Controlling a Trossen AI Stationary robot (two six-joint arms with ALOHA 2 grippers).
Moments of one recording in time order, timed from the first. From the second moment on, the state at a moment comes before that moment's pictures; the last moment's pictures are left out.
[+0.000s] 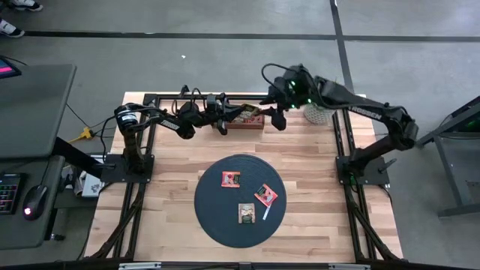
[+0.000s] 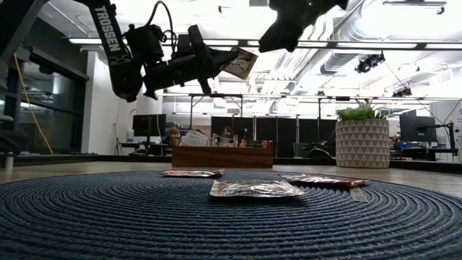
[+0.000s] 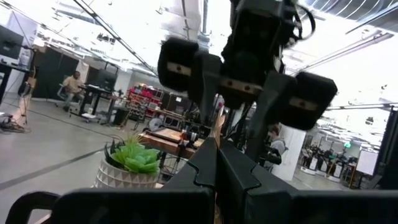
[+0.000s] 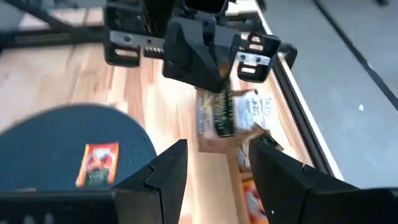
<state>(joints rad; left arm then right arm) 0.46 1.85 0.74 1.57 0.33 -0.44 -0.48 1.44 1.36 -0.52 -0.31 -0.19</state>
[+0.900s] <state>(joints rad) 0.46 1.85 0.74 1.57 0.35 -0.44 -0.51 1.82 1.91 -1.01 -0.41 -0.34</state>
